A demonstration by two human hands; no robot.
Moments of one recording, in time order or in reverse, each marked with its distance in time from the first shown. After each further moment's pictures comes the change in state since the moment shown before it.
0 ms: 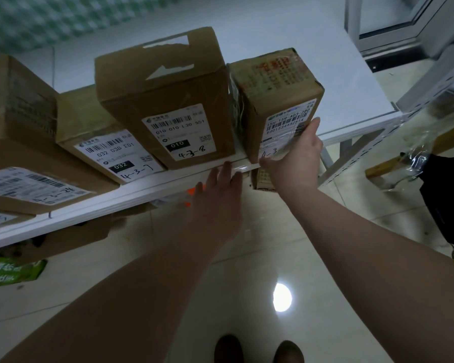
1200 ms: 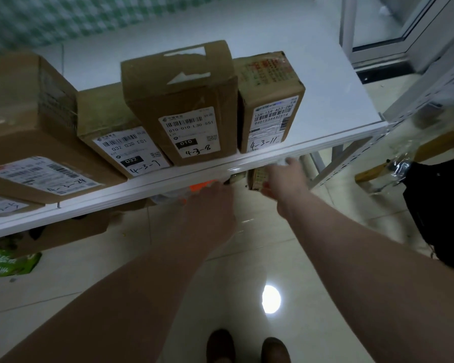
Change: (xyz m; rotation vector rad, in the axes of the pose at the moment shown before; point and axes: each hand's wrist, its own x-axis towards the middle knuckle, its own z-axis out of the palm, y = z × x) left_hand -0.031 -0.006 -0.026 -0.088 -0.069 -0.060; right_hand -0.020 0.002 0.003 0.368 -0.175 0.409
